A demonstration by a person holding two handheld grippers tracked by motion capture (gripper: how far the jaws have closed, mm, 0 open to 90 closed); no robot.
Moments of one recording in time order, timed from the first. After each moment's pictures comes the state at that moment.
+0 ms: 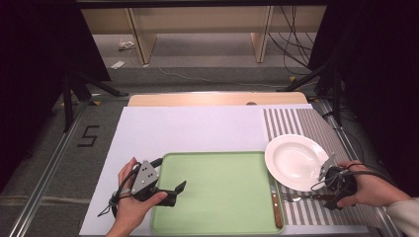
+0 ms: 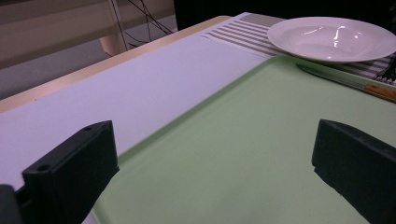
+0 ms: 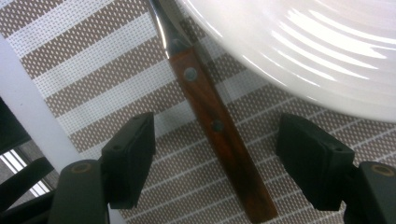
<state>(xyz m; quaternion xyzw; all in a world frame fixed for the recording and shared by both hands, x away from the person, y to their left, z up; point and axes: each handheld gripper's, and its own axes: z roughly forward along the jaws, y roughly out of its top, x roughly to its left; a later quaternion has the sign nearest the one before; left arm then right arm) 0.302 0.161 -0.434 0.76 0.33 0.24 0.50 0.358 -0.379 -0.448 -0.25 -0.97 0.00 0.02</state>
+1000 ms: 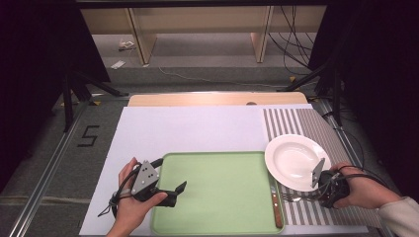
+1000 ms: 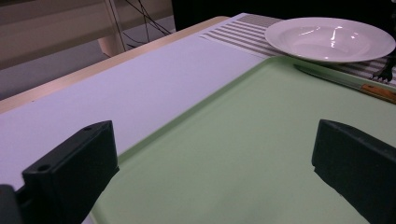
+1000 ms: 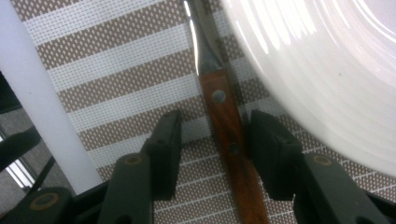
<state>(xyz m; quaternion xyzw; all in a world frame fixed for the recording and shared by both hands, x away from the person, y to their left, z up) 0.301 0.160 -0.434 0.76 0.32 0.24 0.51 0.353 -0.358 -0.447 -0.16 -0.99 0.03 0.00</state>
